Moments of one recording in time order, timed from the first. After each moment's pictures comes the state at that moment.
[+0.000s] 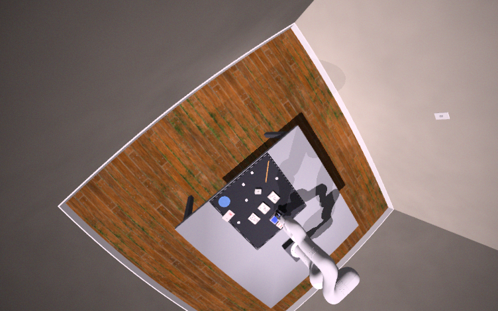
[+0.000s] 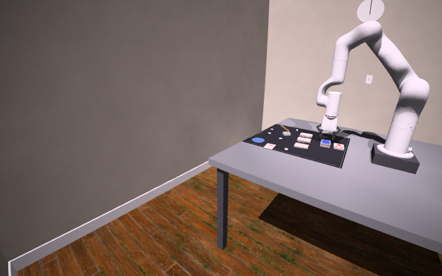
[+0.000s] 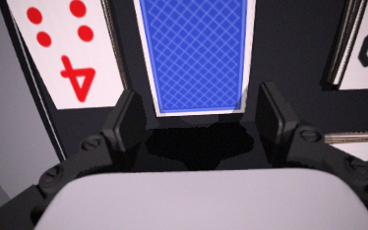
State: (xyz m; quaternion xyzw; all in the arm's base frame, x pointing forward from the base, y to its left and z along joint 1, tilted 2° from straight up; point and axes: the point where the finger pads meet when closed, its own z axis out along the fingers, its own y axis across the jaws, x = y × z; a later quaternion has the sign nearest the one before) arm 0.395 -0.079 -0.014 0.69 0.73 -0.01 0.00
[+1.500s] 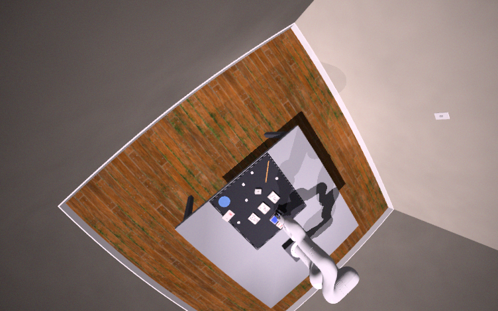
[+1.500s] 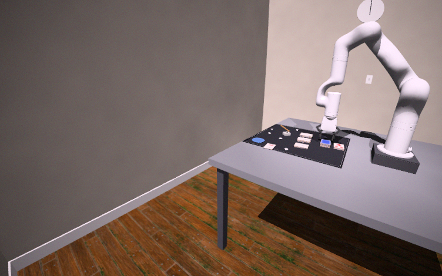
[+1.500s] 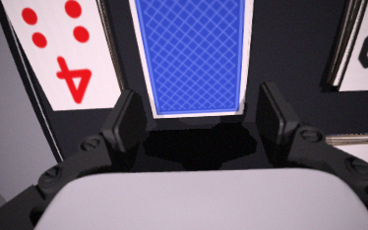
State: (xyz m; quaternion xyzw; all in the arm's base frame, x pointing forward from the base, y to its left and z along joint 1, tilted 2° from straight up) arm 0.397 -0.080 -0.016 0.69 0.73 -0.01 0.00
